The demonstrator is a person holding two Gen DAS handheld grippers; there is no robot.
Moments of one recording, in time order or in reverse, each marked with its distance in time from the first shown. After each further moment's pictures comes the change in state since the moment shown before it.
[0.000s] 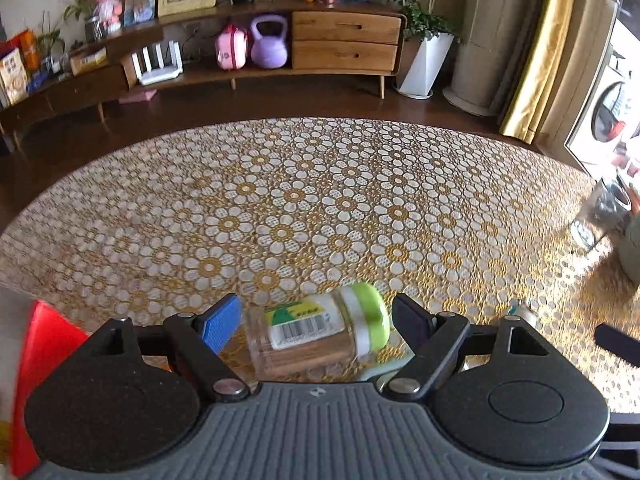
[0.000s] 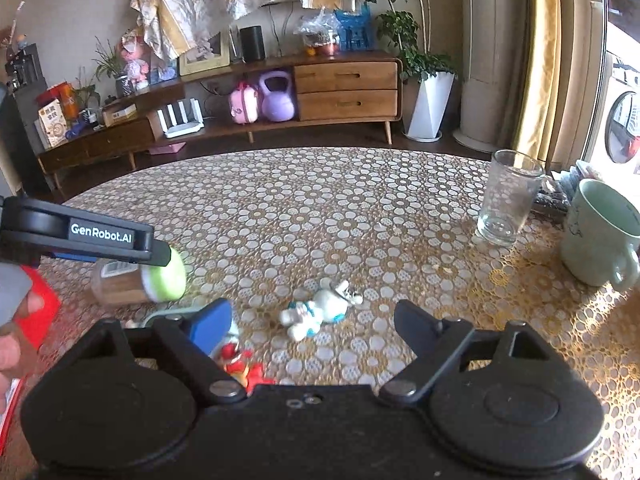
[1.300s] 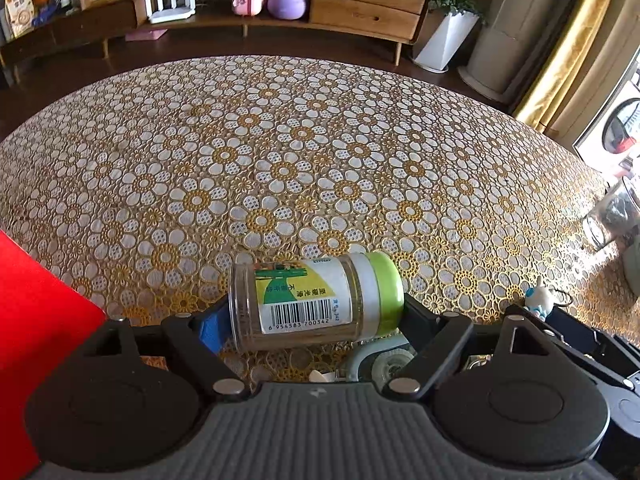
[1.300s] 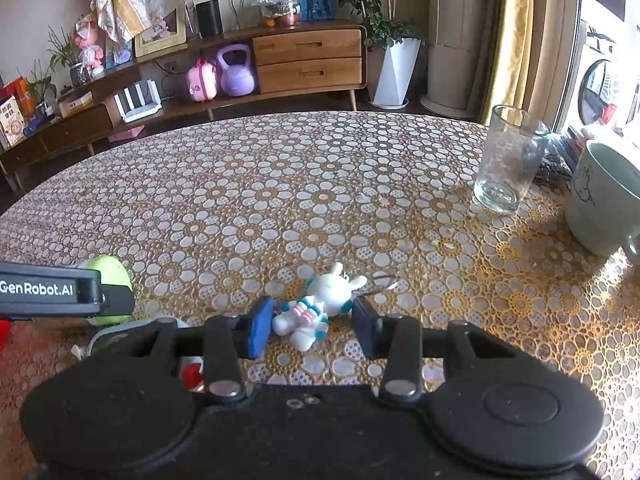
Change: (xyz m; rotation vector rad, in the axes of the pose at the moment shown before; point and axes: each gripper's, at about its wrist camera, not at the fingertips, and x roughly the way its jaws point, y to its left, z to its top) left arm 0.028 0.002 -0.015 -0.106 0.125 -0.024; right arm 0.042 0.001 0.000 0.073 0.084 -0.104
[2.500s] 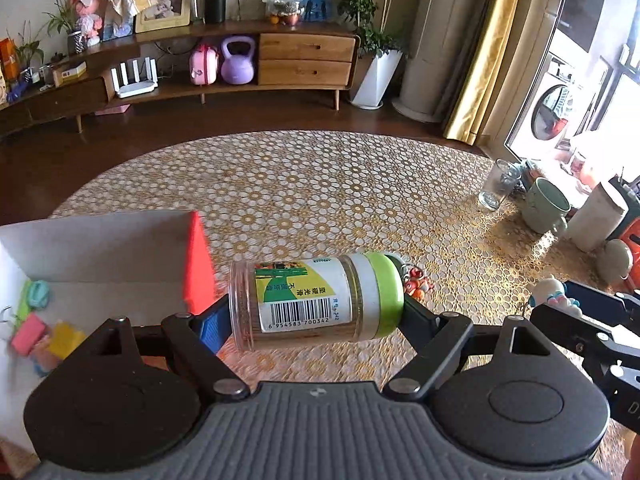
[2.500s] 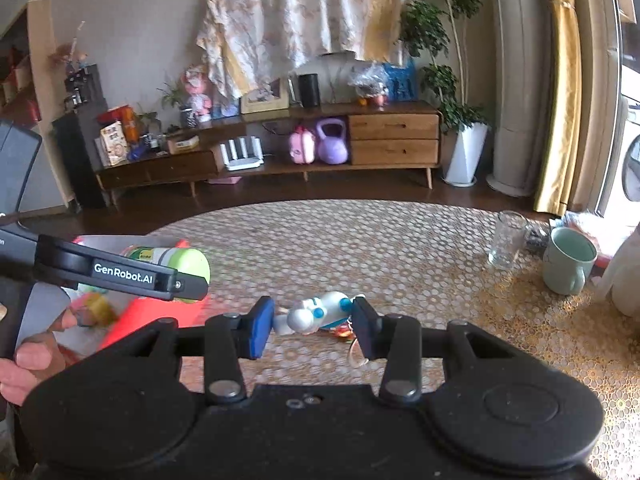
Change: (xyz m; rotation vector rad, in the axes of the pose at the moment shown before) left arm -0.198 0.057 -0.065 0.173 -0.151 -0.113; right arm -0.232 0.044 -0.036 -0.139 -0.198 0.227
